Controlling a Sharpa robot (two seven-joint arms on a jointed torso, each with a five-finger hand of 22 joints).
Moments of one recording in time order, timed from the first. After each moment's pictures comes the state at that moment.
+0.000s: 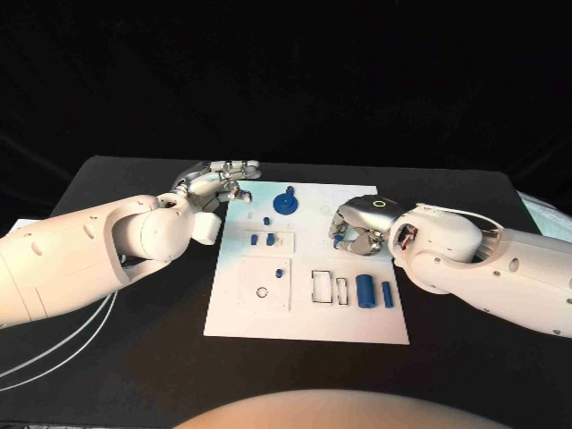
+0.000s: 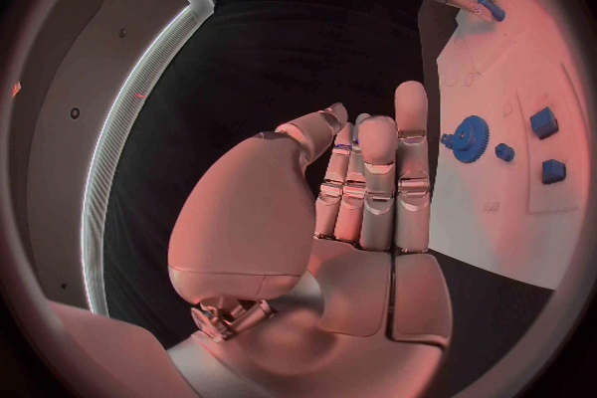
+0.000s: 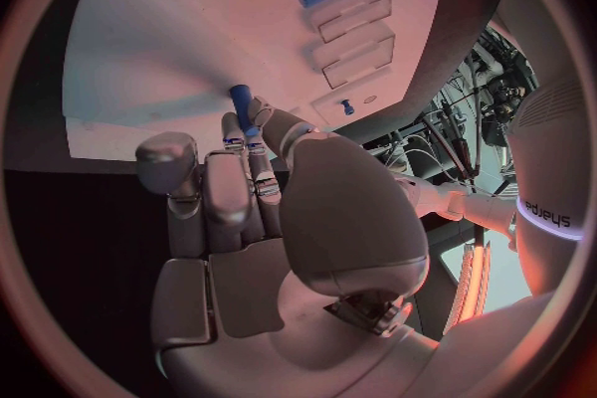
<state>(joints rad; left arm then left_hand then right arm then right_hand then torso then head) 1.14 -0.82 0.00 1.46 0.12 -0.23 0.28 1.36 -0.14 0.50 -0.02 0.09 1.04 0.18 0.13 0.07 1.14 0.10 0.19 0.08 1.26 0.01 1.05 0.61 0.16 1.23 0.11 0.57 0.86 1.08 -0.81 0.00 1.60 -1.76 -0.18 -0.19 1.37 -0.04 0.45 -0.08 0.05 1.16 0.12 0.10 0.09 1.17 0.08 0.17 0.07 1.47 -0.02 1.22 1.05 0.15 1.31 0.08 1.18 0.82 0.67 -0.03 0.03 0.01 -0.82</state>
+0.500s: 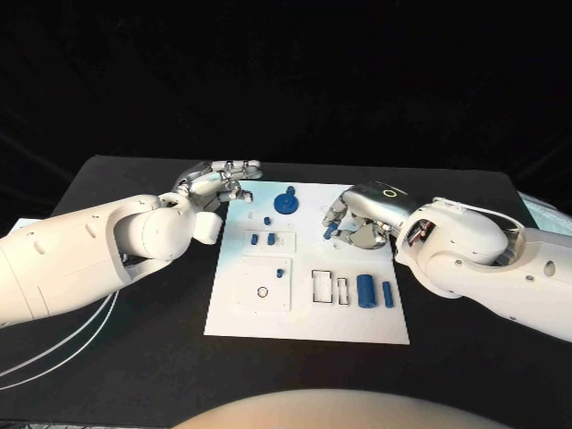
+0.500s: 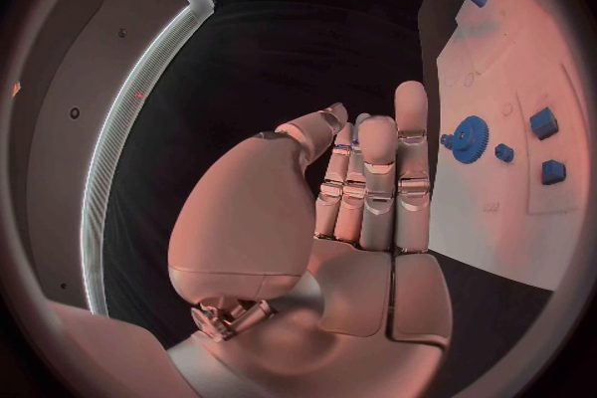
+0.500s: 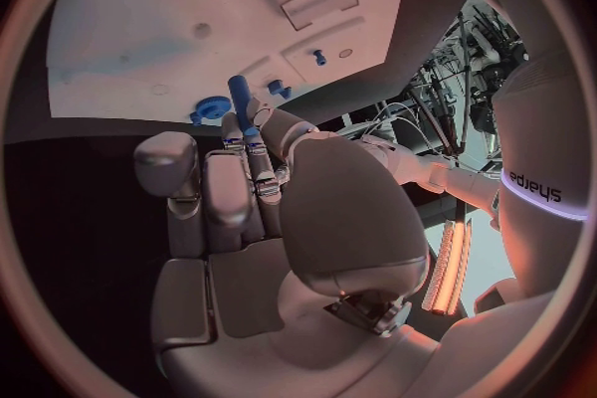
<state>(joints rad) 1.14 -0.82 0.00 1.46 0.12 -0.23 0.28 1.36 -0.14 0.50 -0.02 0.09 1.04 0.18 0.13 0.07 1.14 0.10 0.20 0.08 1.26 0.01 1.05 0.60 0.16 1.23 0.11 0.57 0.86 1.11 -0.88 0.01 1.75 -1.72 -0.28 -0.19 1.37 -0.04 0.46 -0.09 0.05 1.16 0.12 0.10 0.09 1.17 0.09 0.17 0.07 1.47 -0.02 1.22 1.05 0.15 1.31 0.08 1.18 0.83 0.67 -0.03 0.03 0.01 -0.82</state>
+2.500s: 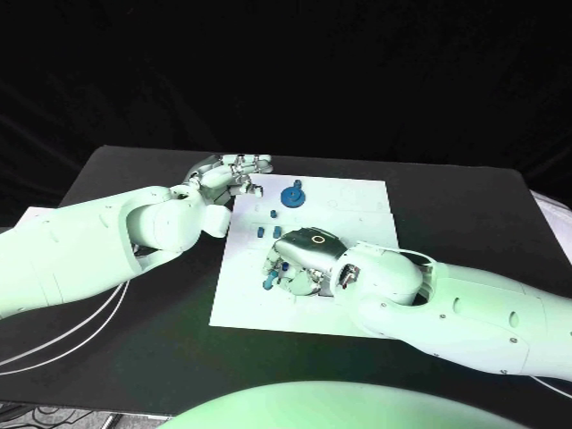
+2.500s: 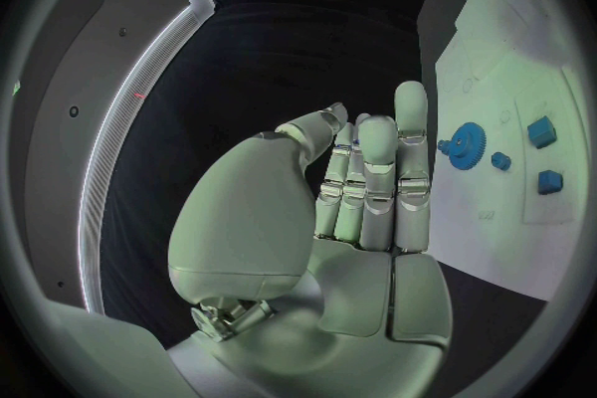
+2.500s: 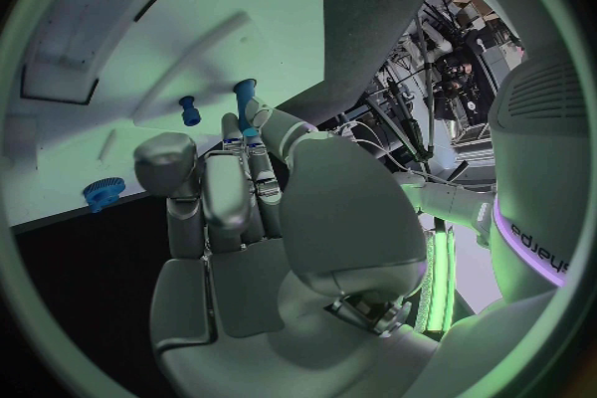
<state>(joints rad) 1.14 -0.81 0.00 1.46 0.12 -0.22 0.27 1.36 -0.14 0.50 -0.02 0.09 1.04 0.18 0.14 0.07 1.14 0.10 0.20 0.08 1.26 0.01 1.05 0.60 0.16 1.23 0.11 0.57 0.86 0.97 -0.61 -0.02 1.69 -1.77 -0.24 -0.20 1.37 -0.04 0.48 -0.10 0.05 1.15 0.13 0.09 0.09 1.17 0.09 0.14 0.07 1.47 -0.02 1.22 1.05 0.15 1.31 0.08 1.18 0.82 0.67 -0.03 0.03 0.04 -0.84</state>
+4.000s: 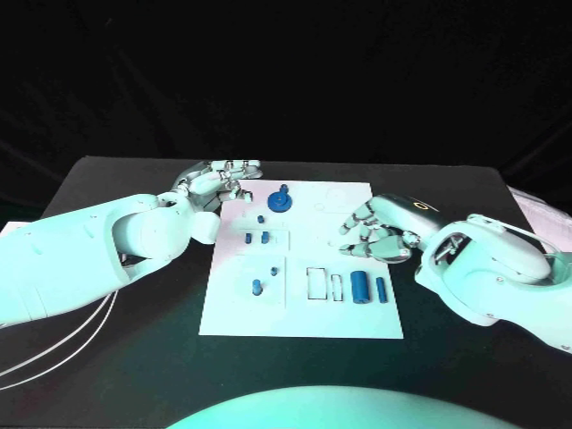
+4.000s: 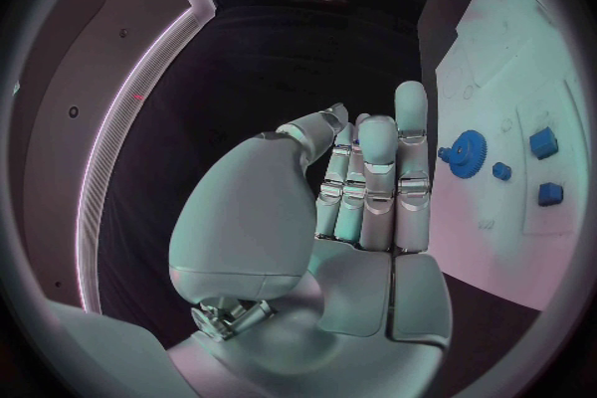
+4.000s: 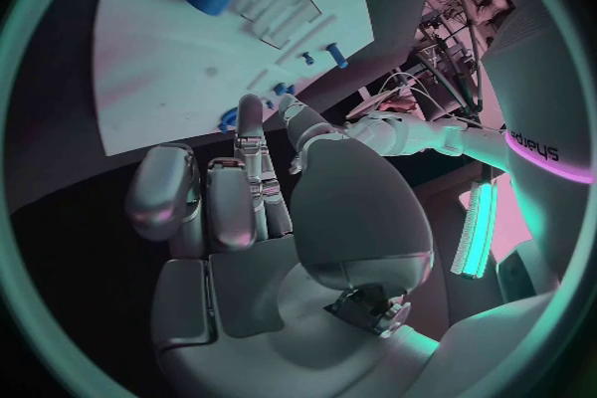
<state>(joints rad) 1.14 -0.82 0.00 1.47 0.12 -0.22 0.27 1.36 -0.13 0.50 -0.02 0.09 1.04 0.18 0.13 0.07 1.14 0.10 0.20 0.08 1.26 0.01 1.05 0.60 0.16 1.23 0.11 0.57 0.86 1.07 -1.06 -0.01 1.91 -1.54 -0.37 -0.30 1.23 -0.11 0.17 0.05 0.23 1.06 0.11 0.12 0.09 1.34 0.02 0.50 0.30 1.47 -0.05 1.33 1.16 0.11 1.39 0.05 1.28 0.98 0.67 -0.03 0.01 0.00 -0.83</state>
